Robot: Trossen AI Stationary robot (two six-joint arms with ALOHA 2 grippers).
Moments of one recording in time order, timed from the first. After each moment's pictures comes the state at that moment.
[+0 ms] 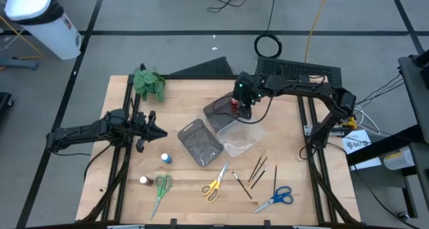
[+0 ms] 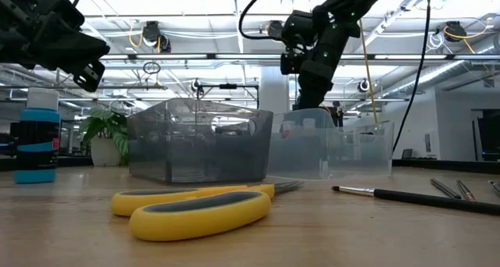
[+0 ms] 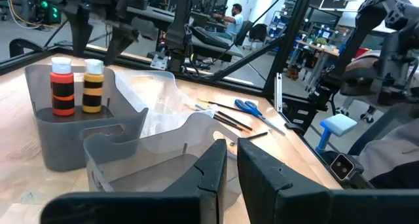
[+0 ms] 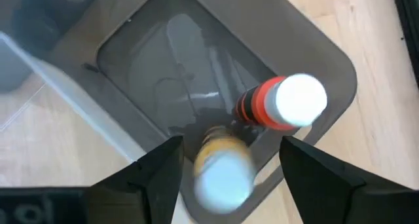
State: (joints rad) left arm 0.17 0.08 0.08 -0.05 0.36 -0.24; right arm -0.43 1.65 1.25 -0.69 -0.10 -0.20
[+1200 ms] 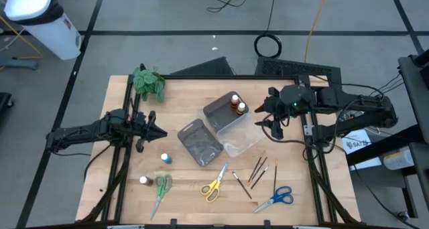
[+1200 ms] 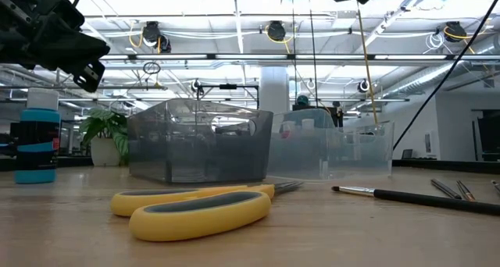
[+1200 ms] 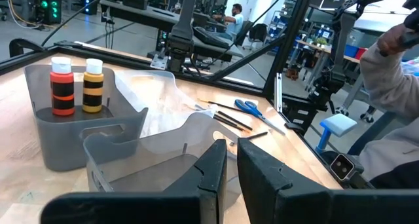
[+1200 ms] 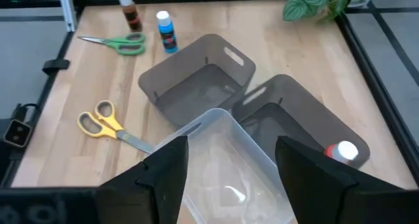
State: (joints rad) left arm 0.17 0.08 0.07 -0.05 0.36 -0.24; right arm -0.03 1.09 1.26 -0.80 -0.03 0.02
